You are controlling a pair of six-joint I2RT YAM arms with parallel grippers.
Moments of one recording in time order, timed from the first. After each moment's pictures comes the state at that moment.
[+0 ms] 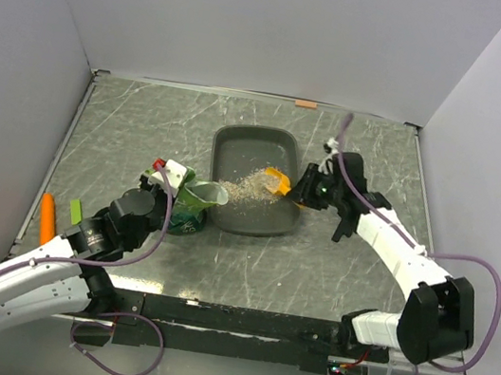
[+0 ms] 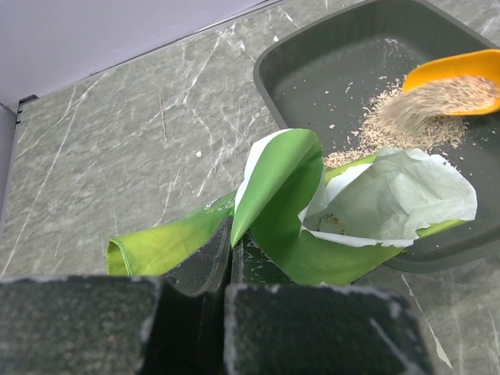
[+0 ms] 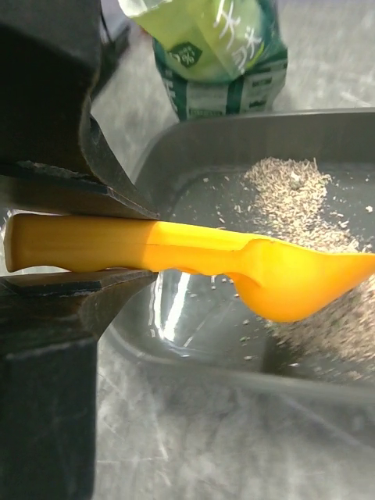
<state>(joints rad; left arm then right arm) -0.86 0.68 0.57 -0.12 -0.63 0.06 0.33 1.30 0.90 -0.33 -0.31 0.50</state>
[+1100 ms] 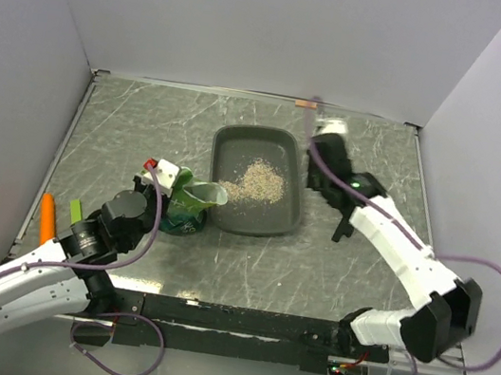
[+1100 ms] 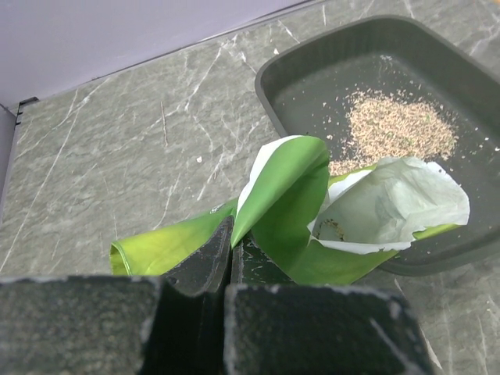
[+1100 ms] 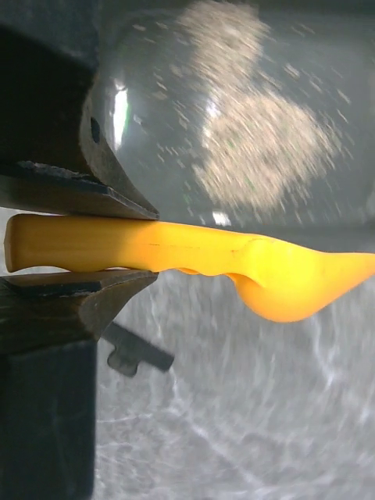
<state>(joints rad) -0.86 0.63 0.57 -0.14 -0.63 0.04 0.61 1.36 1.25 -0.63 0.45 0.22</state>
